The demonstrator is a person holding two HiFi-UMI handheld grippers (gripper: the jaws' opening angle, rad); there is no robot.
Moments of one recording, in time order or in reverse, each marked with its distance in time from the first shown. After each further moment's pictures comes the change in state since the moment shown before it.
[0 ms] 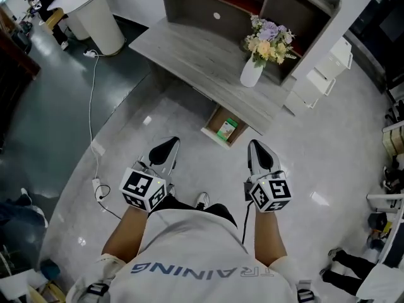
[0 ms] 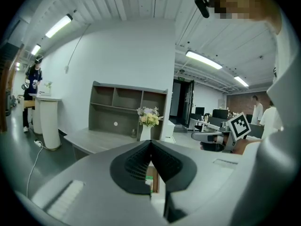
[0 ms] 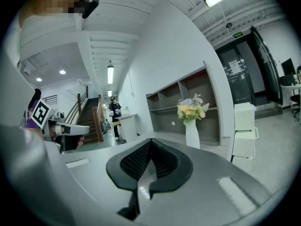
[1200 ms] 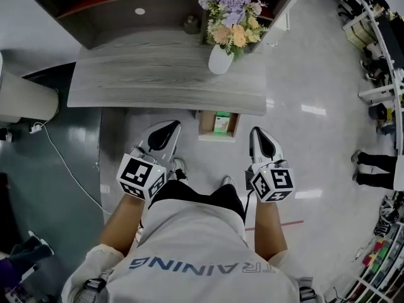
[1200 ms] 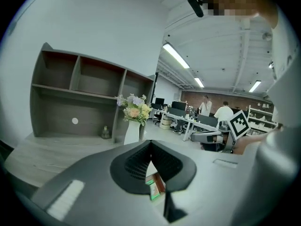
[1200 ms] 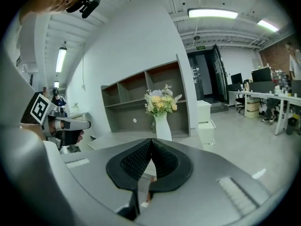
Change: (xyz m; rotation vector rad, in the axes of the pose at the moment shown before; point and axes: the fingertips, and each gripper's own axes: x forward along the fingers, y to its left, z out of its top) left arm 0.215 0.112 0.016 0.110 0.149 -0.598; right arm 0.114 -0.040 -0.021 0.130 0.012 -0.603
